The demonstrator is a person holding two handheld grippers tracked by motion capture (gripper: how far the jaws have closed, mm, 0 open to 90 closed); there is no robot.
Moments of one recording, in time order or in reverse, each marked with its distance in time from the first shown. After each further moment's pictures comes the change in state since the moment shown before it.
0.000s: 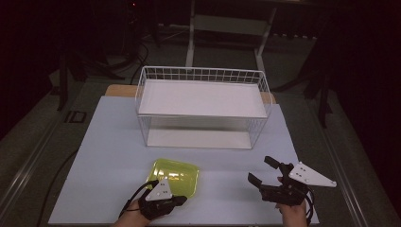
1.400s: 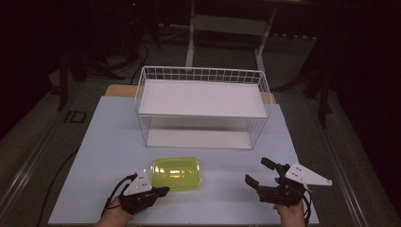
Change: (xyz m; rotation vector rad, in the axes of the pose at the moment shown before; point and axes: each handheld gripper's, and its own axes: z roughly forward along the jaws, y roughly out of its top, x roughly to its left) left arm 0.024 -0.015 -0.052 -0.059 0.123 -0.059; right arm 0.004 -0.002 0.005 0.032 0.020 0.009
